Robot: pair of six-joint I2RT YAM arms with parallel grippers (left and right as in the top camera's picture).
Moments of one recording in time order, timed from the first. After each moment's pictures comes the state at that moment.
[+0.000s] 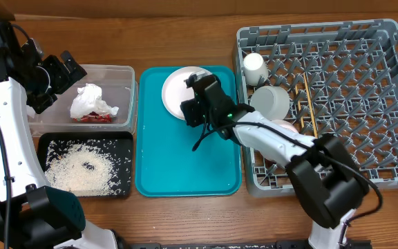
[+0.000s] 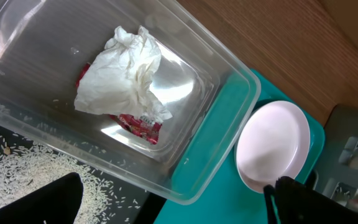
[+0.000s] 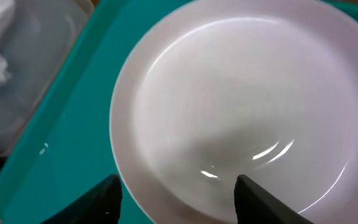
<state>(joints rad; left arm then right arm) 0.36 1.75 1.82 -1.26 0.28 -0.32 0.66 1.97 1.25 -0.11 -0.04 0.31</state>
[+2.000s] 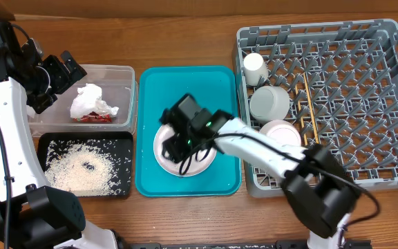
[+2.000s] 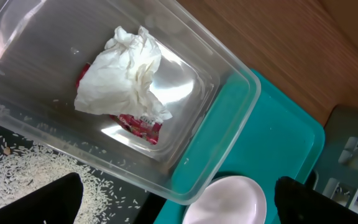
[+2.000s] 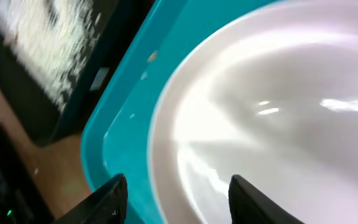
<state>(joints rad) 0.36 1.75 1.82 -1.26 0.28 -0.32 0.79 1.94 1.38 -0.58 -0.39 0.26</state>
